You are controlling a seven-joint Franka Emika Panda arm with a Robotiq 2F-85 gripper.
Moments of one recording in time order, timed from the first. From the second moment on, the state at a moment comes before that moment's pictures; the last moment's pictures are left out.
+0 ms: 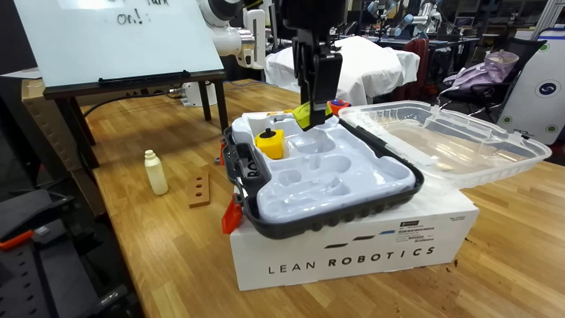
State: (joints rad) arm -0.16 0.09 -0.20 -2.35 0.13 2.54 0.18
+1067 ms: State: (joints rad) arm -0.17 0.09 -0.20 -2.38 0.18 2.54 0.18
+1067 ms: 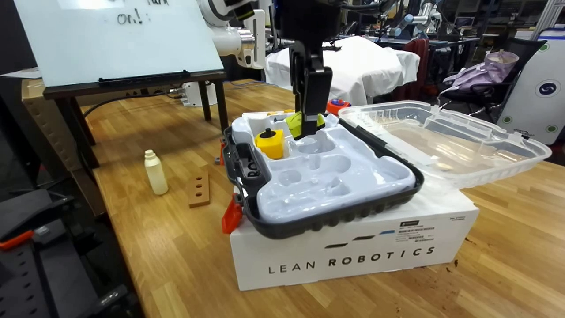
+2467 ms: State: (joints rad) arm -0.17 0.13 -0.20 -2.34 0.18 2.54 0.16
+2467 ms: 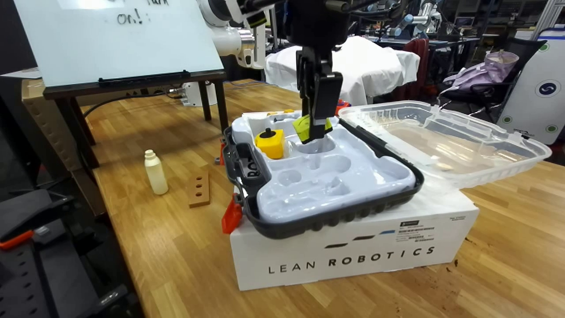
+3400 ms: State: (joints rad) arm -0.17 0.14 -0.20 -2.33 0.19 2.54 0.16
